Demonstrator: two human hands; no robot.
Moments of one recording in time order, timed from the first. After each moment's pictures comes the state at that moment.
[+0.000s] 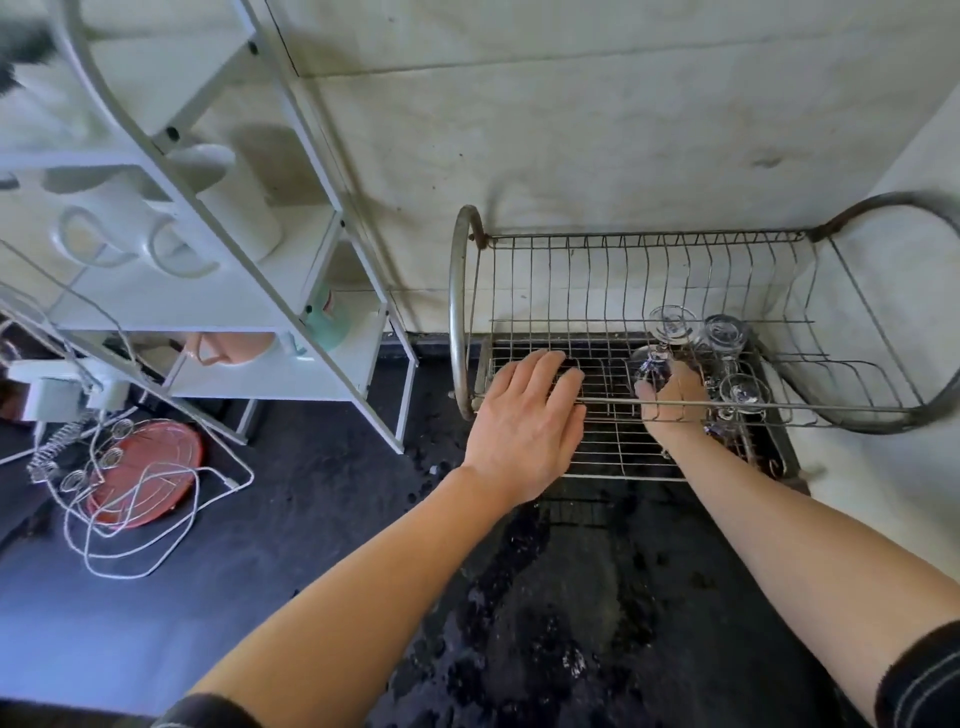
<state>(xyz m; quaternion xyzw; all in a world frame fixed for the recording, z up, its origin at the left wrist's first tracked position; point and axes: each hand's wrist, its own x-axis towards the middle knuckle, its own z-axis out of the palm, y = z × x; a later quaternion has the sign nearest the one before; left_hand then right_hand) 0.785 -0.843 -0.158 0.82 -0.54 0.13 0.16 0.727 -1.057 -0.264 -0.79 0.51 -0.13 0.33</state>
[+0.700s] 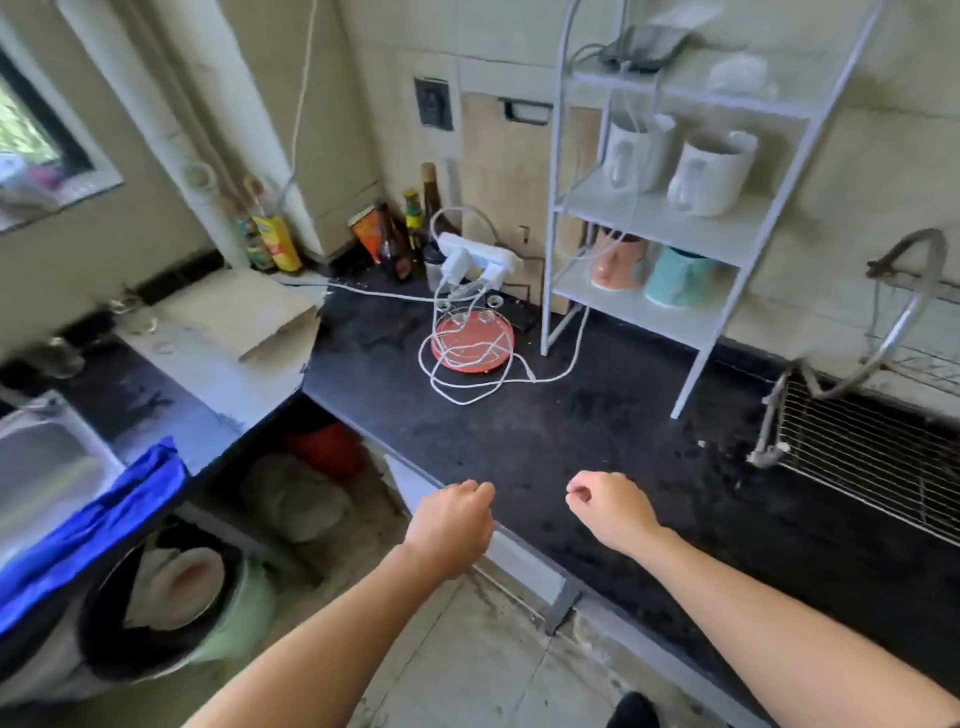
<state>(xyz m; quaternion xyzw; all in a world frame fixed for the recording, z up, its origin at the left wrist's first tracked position) 0.714 -0.340 -0.207 0.98 -0.18 -0.08 0.07 0.734 -0.569 -0.237 -0.96 0.01 0.15 0.22</state>
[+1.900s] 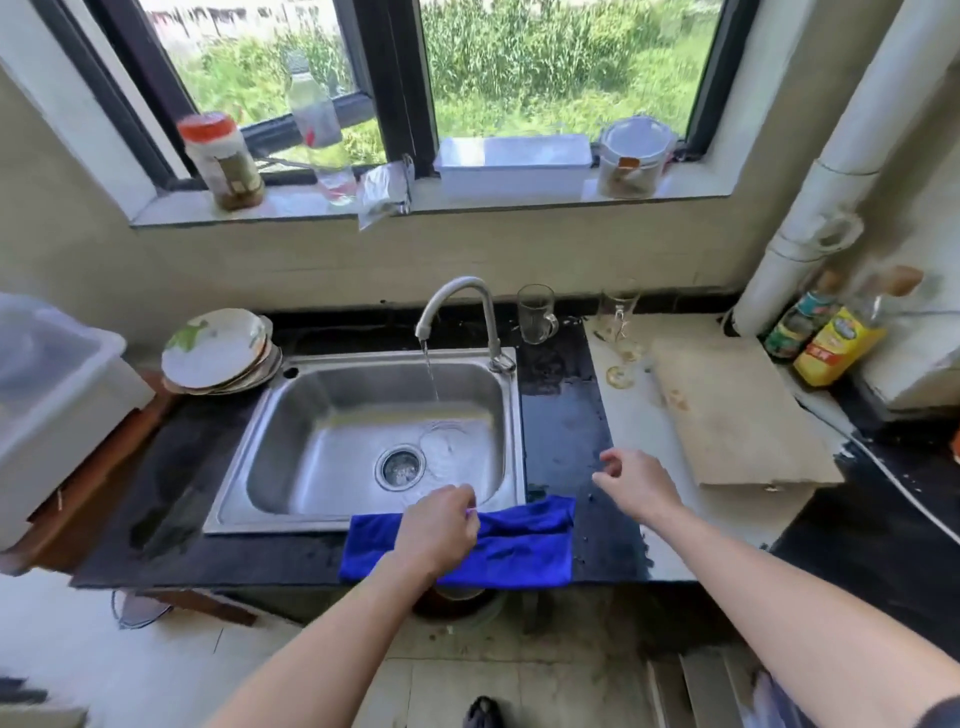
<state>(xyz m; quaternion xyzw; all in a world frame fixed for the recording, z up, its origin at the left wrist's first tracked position) 0.795 0.194 -0.223 0.90 0.38 -0.04 0.19 1.032 0.066 -0.248 -0.89 -0.30 0.26 0.21</state>
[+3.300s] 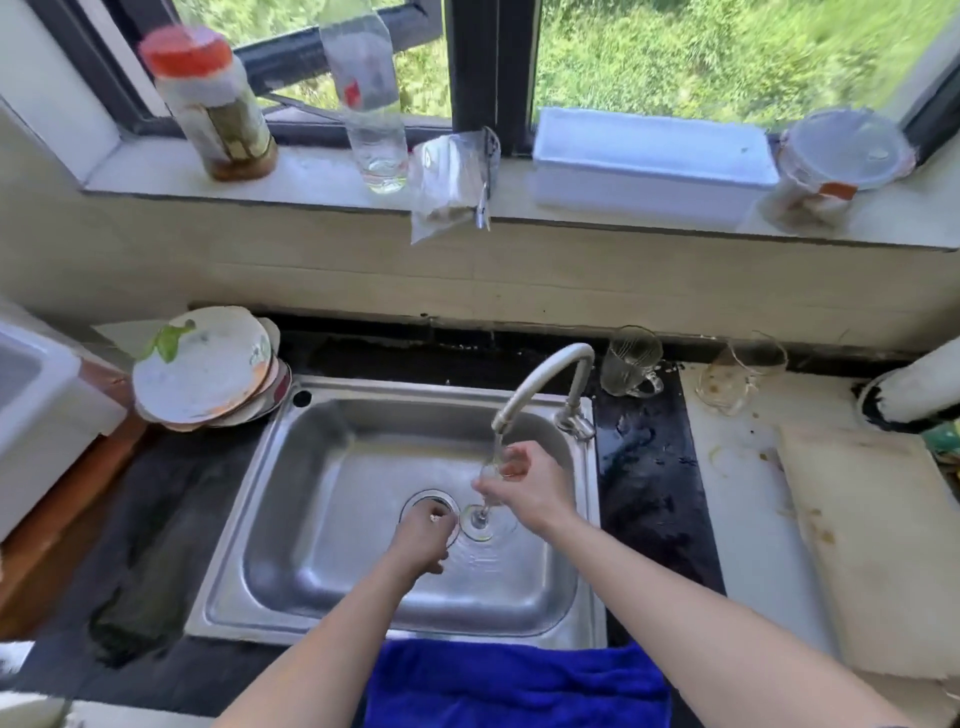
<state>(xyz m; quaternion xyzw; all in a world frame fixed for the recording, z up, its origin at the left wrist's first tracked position) 0.805 0.409 -0.305 0.58 0.58 -0.05 0.57 0.959 0.345 -0.269 -0.80 -0.27 0.40 0.36</state>
